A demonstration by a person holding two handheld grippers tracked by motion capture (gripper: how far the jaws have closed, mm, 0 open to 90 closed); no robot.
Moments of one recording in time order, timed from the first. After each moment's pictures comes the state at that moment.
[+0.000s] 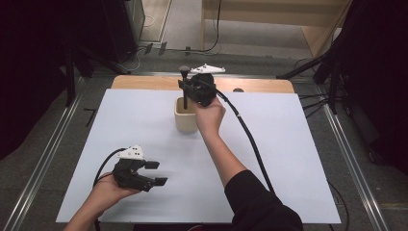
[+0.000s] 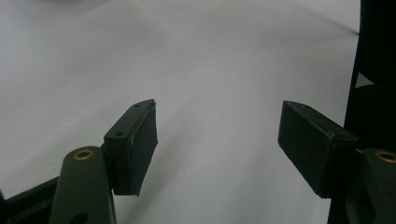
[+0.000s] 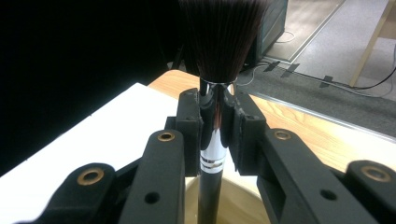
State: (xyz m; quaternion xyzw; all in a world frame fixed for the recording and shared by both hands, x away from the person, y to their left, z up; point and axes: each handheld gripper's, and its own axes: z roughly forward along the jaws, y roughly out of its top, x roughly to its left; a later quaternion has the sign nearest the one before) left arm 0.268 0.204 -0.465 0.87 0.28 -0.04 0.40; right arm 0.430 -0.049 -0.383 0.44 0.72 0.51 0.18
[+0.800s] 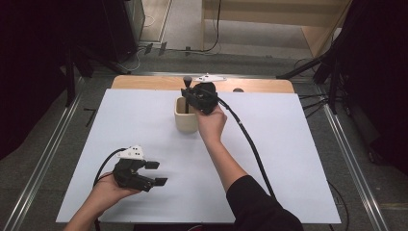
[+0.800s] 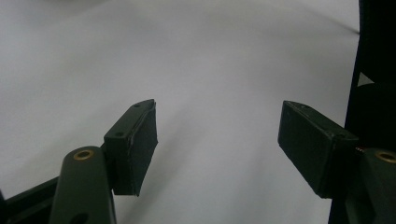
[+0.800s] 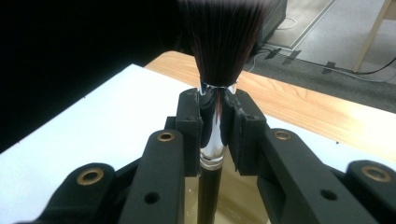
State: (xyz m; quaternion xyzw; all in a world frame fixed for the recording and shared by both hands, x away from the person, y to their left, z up) left arm 0.269 0.204 -0.465 0.87 0.28 -0.04 0.40; right arm 0.425 -0.054 -0.411 0.45 0.72 0.50 0.17
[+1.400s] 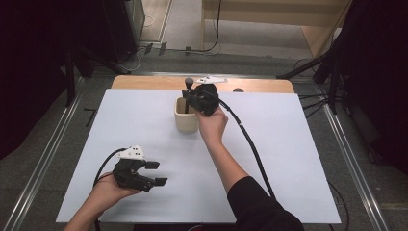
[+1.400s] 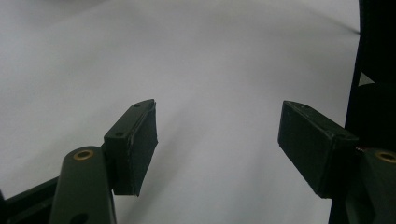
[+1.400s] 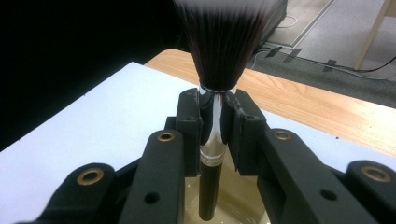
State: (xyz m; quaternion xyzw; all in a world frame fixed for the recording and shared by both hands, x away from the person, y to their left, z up) left arm 0.269 0.204 -0.465 0.87 0.28 -0.04 0.40; right arm 0.424 -0.057 -0.415 0.45 0.72 0.50 0.17
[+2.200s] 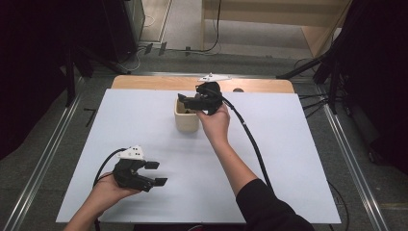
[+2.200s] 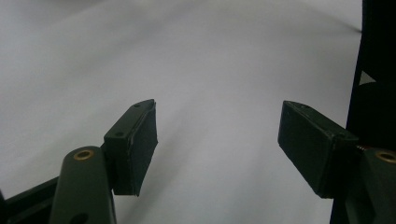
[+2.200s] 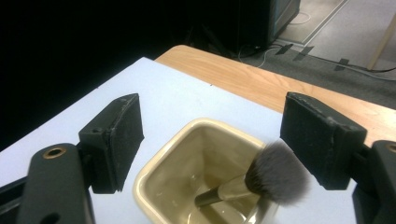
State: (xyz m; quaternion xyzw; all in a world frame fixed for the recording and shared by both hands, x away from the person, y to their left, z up) left arm 0.269 0.204 -0.466 0.87 0.28 -0.04 0.40; right arm 0.420 -0.067 -0.404 0.44 0.74 0.50 0.15
